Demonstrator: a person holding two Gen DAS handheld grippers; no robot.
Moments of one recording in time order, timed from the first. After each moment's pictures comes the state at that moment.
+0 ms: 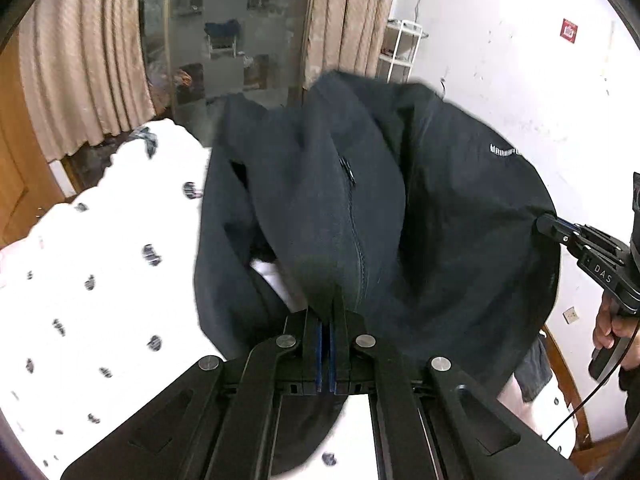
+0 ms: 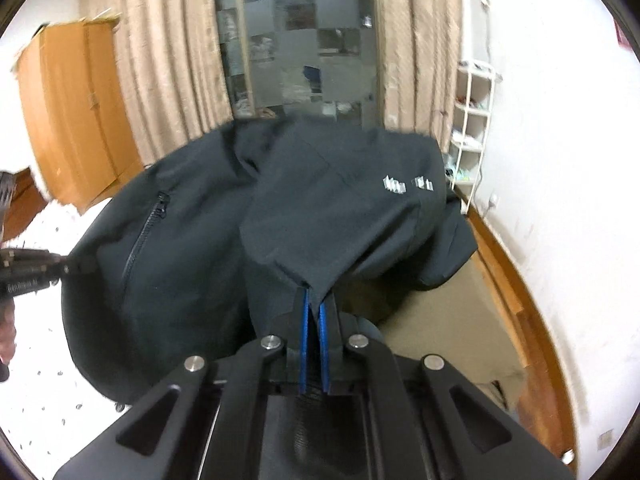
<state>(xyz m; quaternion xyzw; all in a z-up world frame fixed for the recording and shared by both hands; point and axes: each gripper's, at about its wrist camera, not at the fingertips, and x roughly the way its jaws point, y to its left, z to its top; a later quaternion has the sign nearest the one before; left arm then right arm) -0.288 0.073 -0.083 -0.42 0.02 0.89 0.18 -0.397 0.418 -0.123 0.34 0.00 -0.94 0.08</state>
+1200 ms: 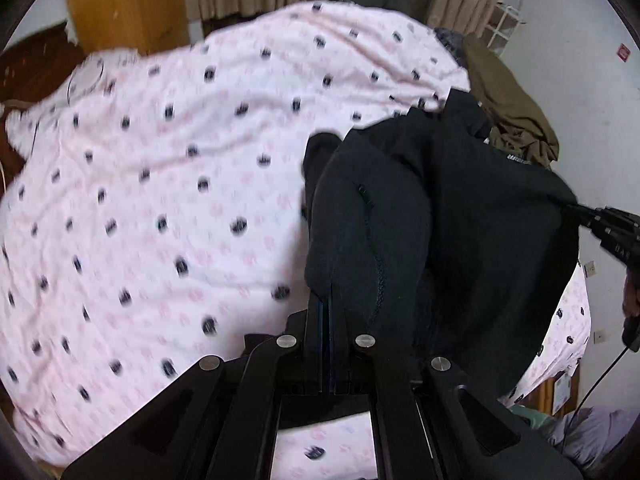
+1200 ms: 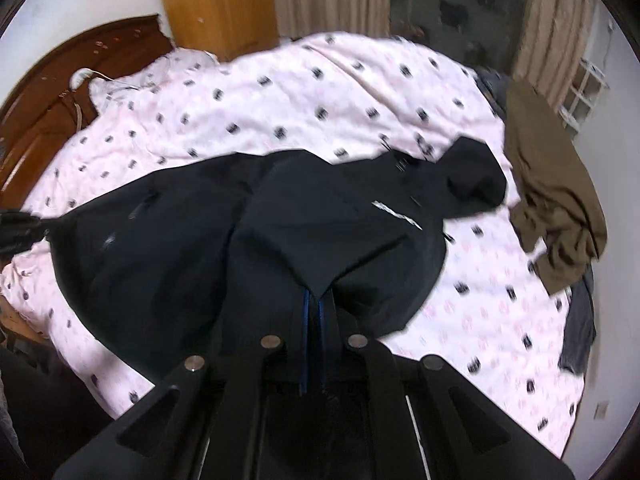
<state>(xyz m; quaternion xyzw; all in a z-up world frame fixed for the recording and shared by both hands) 0.124 -0.199 -0.175 -0.55 -0.07 0.83 0.02 0.023 0.093 -0.170 0.50 0.09 -0.84 0.21</state>
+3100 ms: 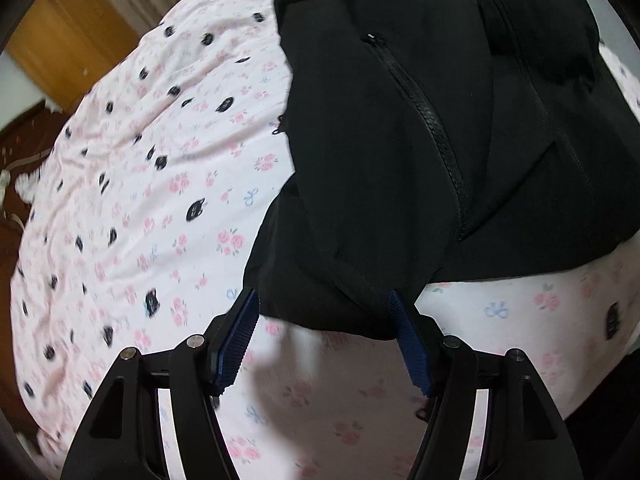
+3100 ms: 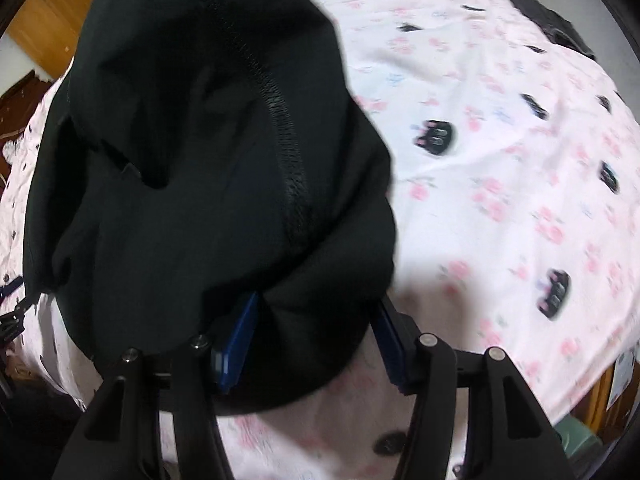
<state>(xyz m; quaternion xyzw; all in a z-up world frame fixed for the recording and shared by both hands) 0.263 -0.146 -0.412 -0.54 0.19 0.82 -0.01 0.198 0.255 -0.435 0.60 -0.09 -0.79 0.04</state>
